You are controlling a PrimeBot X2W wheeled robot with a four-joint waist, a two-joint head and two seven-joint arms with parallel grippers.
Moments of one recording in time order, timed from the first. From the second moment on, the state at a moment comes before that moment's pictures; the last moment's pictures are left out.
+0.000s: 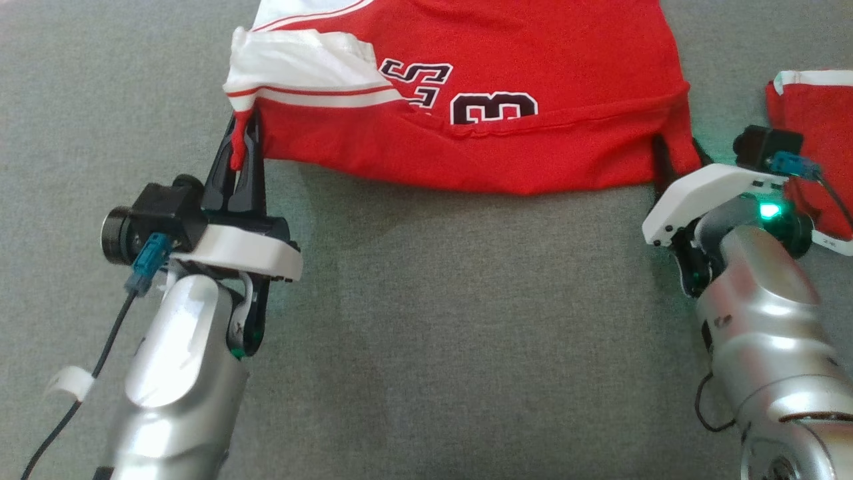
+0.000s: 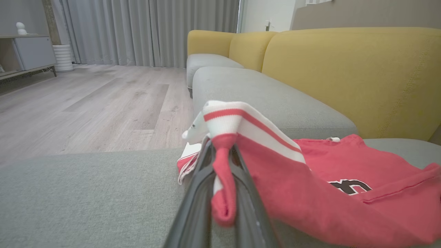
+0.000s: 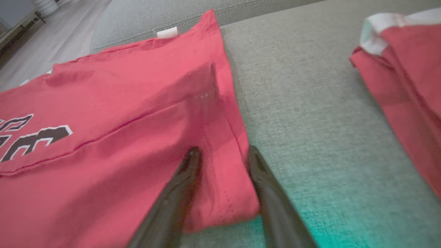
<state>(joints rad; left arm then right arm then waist) -0.53 0.12 -0.26 0.42 -0.30 0.00 -0.20 -0.81 -0.07 -0.10 1.14 0.14 0.13 -0.08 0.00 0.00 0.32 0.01</state>
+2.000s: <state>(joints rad) -0.18 0.15 -0.24 0.20 -0.37 0.03 -0.25 -0.24 -0.05 -0.03 0.38 0.32 0.13 -0.25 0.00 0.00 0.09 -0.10</state>
